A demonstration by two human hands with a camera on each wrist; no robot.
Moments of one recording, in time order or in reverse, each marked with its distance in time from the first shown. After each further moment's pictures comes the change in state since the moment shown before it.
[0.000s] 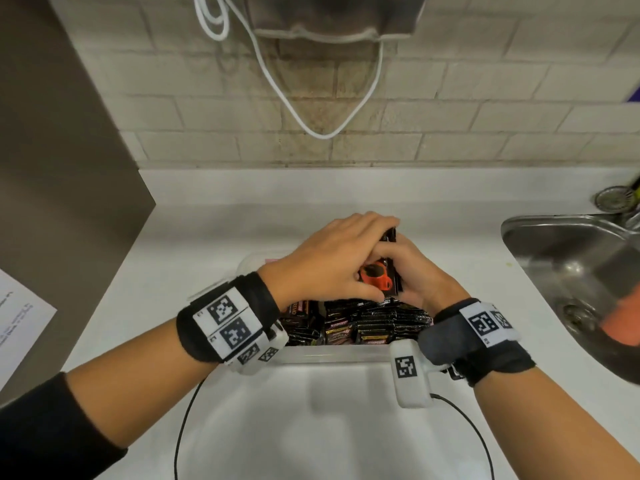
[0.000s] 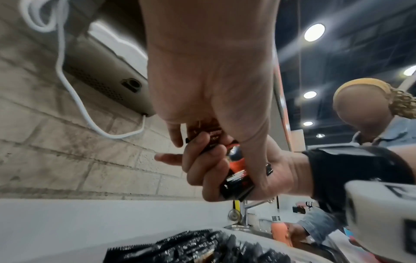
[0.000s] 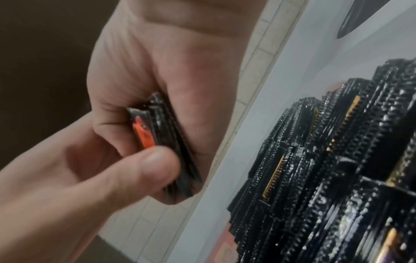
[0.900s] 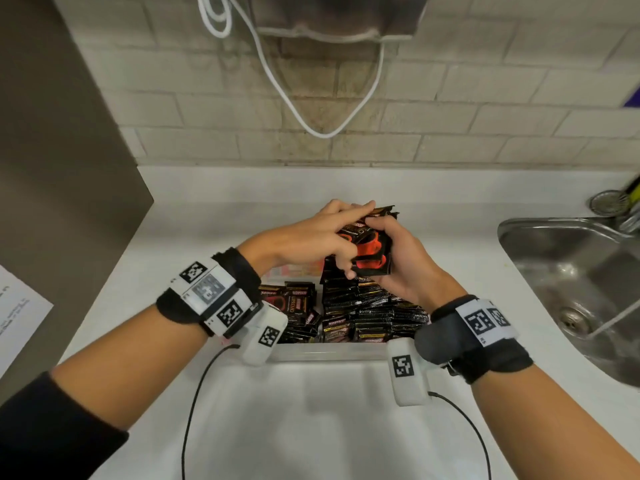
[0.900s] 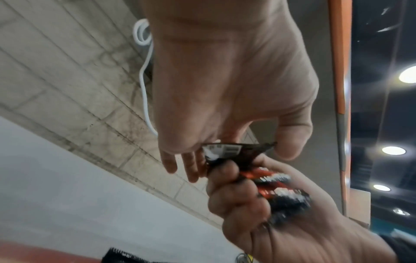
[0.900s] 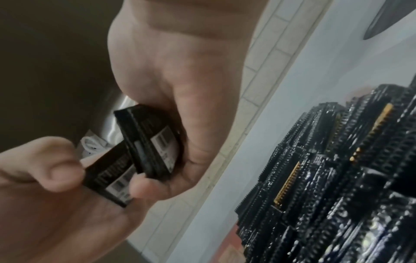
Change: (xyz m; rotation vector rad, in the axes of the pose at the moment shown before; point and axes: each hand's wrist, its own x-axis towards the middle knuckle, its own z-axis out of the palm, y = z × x) left_hand -0.002 -0.014 -0.029 -0.837 -0.197 -0.392; right_hand 0.001 -0.008 0.010 0.162 0.053 0.040
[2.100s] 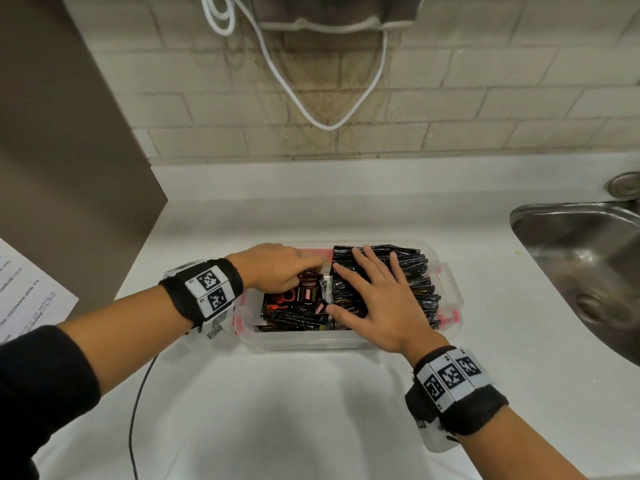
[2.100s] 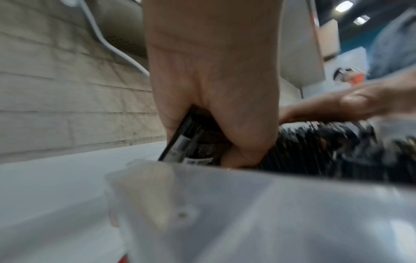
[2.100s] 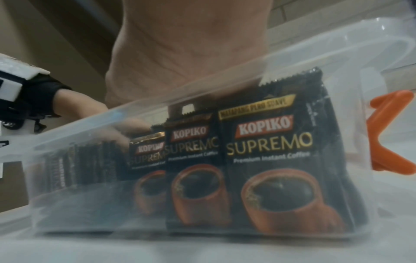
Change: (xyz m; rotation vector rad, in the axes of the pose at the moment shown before) left_hand -0.009 -0.107 -0.025 1.153 -0.166 0.024; right_hand -0.023 0.092 -0.035 -1.830 0.079 -0.434
